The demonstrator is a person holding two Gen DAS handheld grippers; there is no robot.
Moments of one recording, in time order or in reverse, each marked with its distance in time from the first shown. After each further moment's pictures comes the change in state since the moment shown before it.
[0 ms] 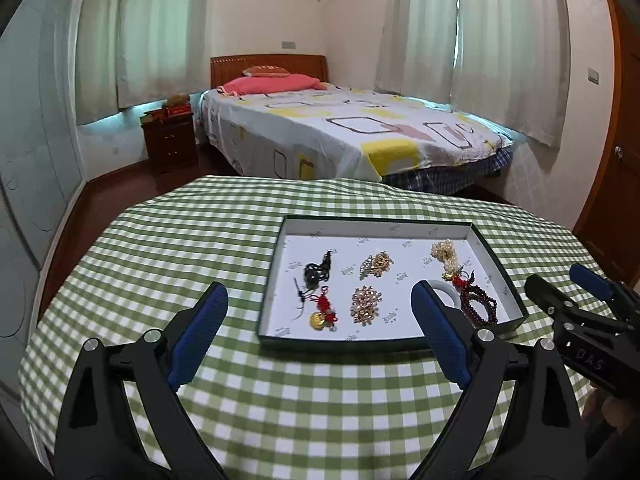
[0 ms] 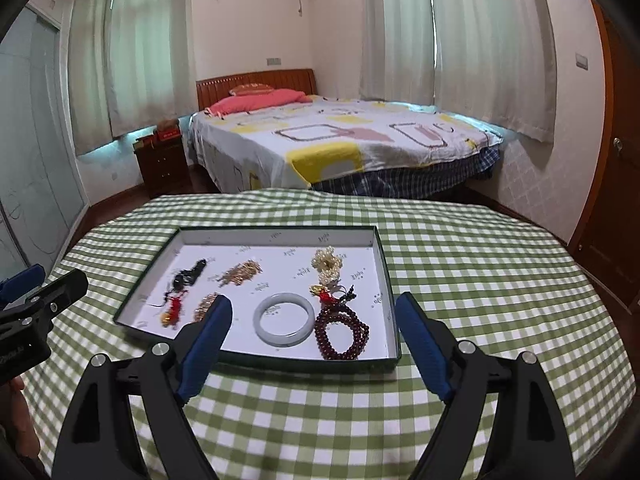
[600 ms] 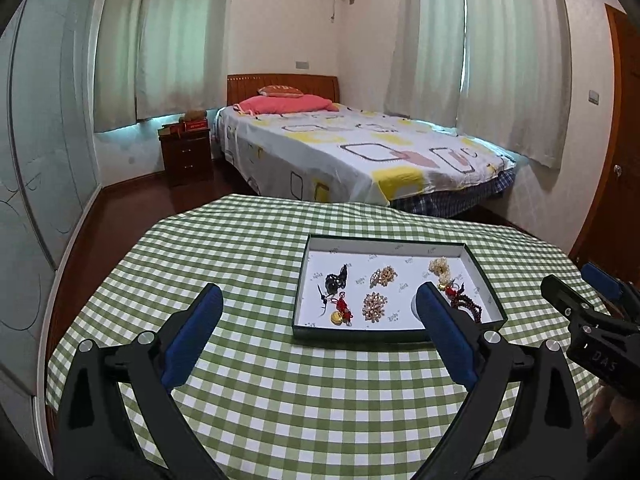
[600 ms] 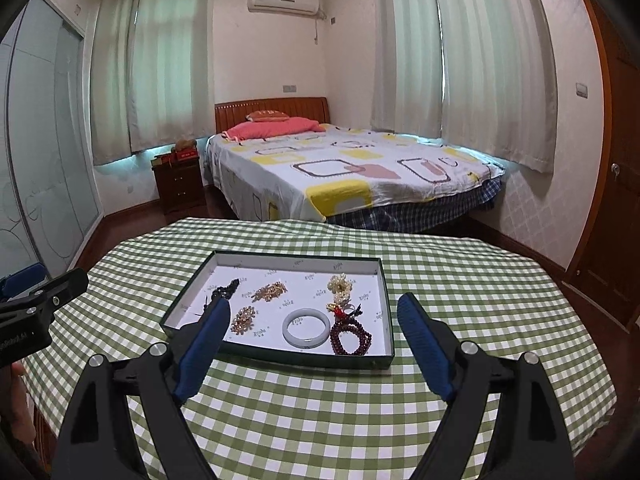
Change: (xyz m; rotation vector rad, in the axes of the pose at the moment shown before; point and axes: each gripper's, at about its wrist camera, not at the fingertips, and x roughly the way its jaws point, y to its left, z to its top) left arm -0.081 0.023 0.003 -0.030 -0.071 0.024; right arm -0.072 0.018 0.005 -0.041 -0.098 0.024
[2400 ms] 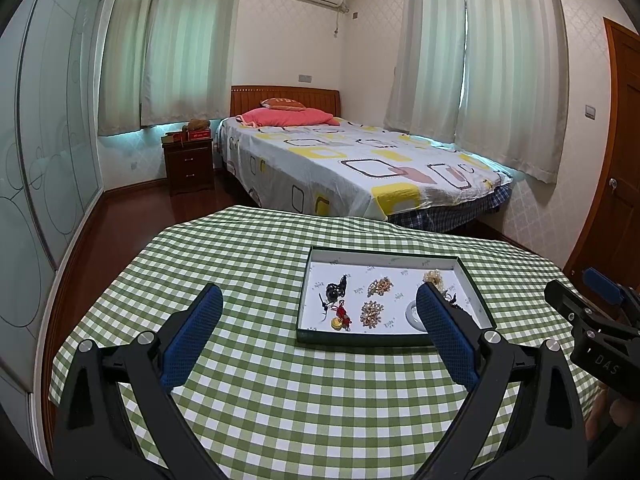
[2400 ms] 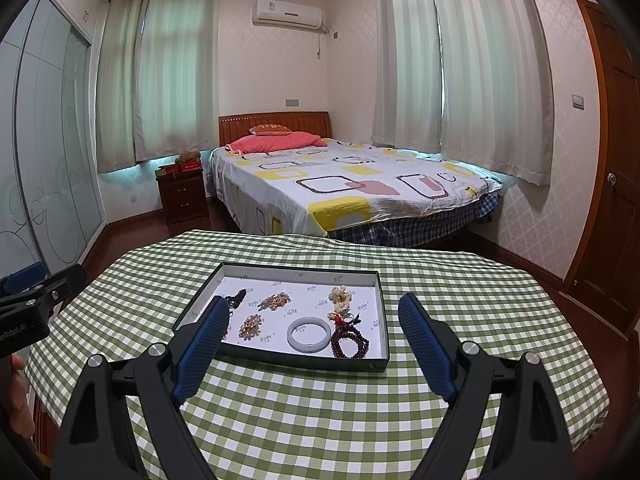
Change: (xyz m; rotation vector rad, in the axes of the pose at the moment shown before) left arm -0.028 0.006 0.001 -0.018 -0.044 -0.009; right arm -0.028 0.003 0.002 -0.011 -0.047 0.001
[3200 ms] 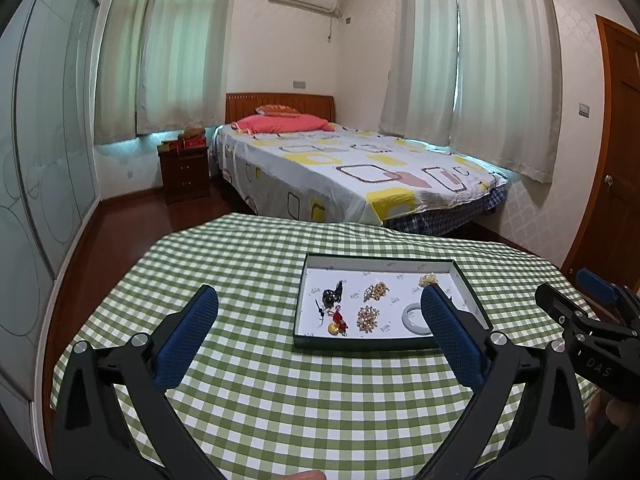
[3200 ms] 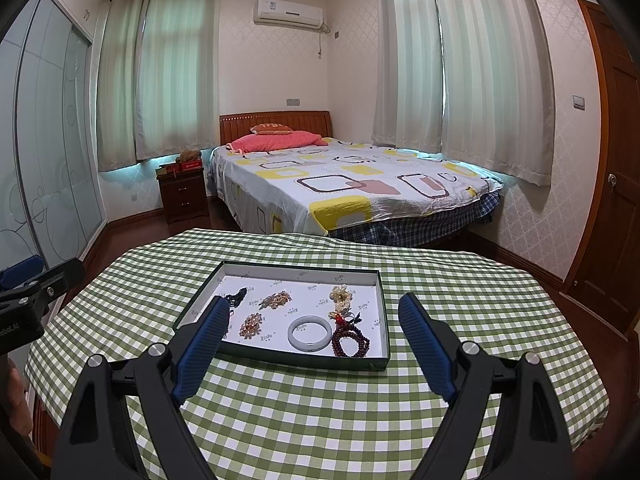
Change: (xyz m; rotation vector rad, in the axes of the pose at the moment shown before) left arm -0.003 -0.006 0.000 0.026 -0.032 -0.003; right arm 0.000 0.001 0.000 -0.001 0.001 0.001
